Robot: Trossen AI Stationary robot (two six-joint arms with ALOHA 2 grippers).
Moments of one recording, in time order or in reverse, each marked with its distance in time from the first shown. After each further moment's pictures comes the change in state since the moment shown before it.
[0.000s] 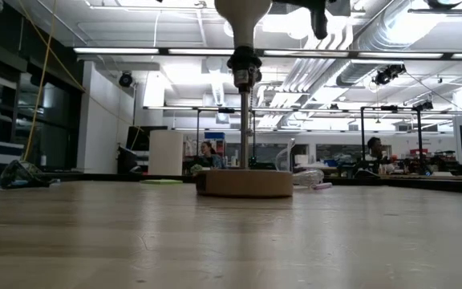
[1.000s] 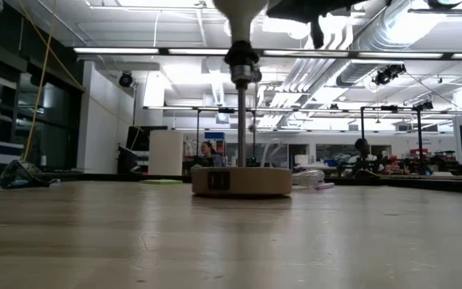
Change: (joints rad) left arm -0.078 -0.056 -0.003 0.087 0.222 -0.167; right arm -0.155 0.029 0.000 0.073 -0.011 -0.056
